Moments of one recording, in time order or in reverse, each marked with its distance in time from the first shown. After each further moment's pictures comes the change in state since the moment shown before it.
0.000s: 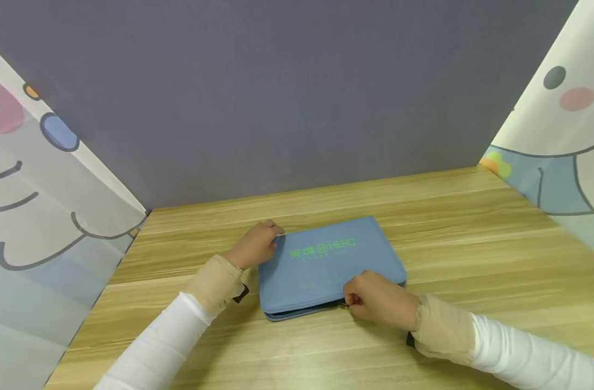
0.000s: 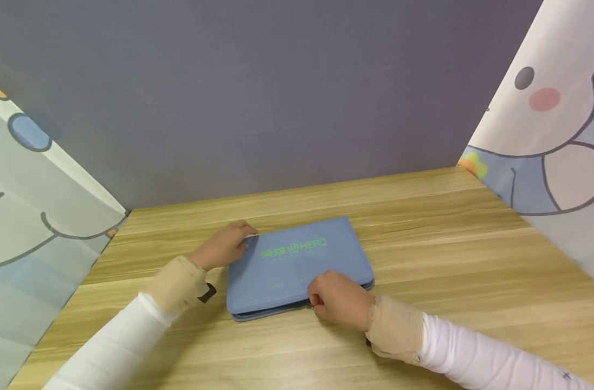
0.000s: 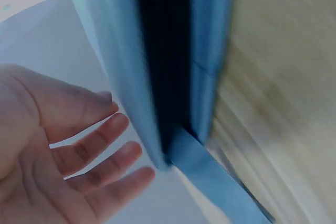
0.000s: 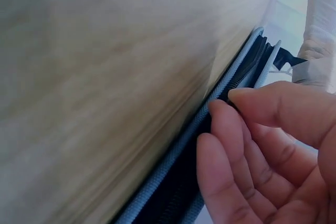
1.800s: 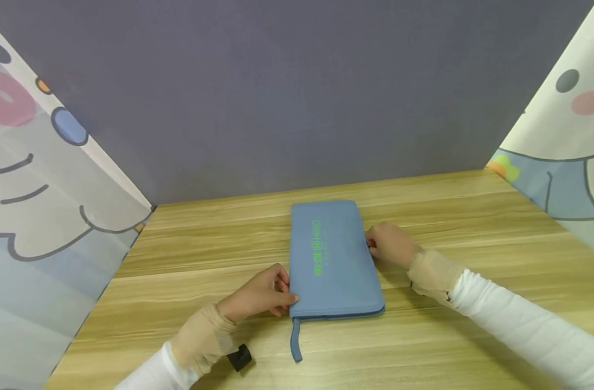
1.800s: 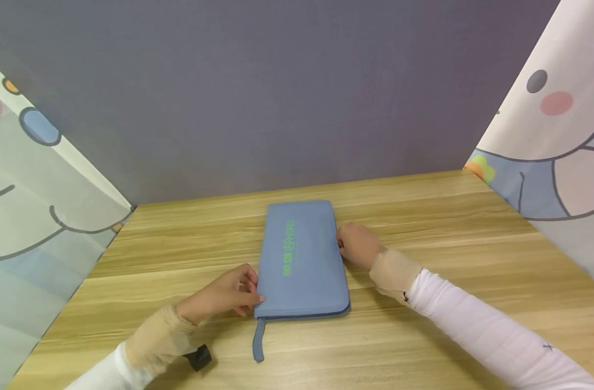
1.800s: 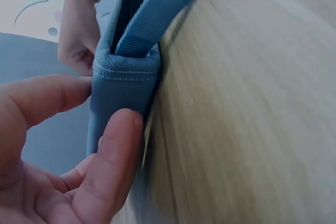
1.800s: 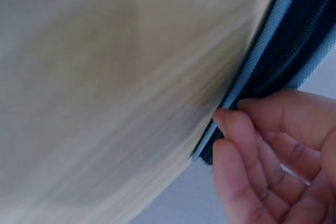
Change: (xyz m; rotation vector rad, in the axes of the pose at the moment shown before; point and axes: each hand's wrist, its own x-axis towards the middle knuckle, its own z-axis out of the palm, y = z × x) left_hand -0.069 0.051 0.021 -1.015 -0.170 -0.343; right_hand 0.036 0.079 -0.038 -0.352 0.146 0.140
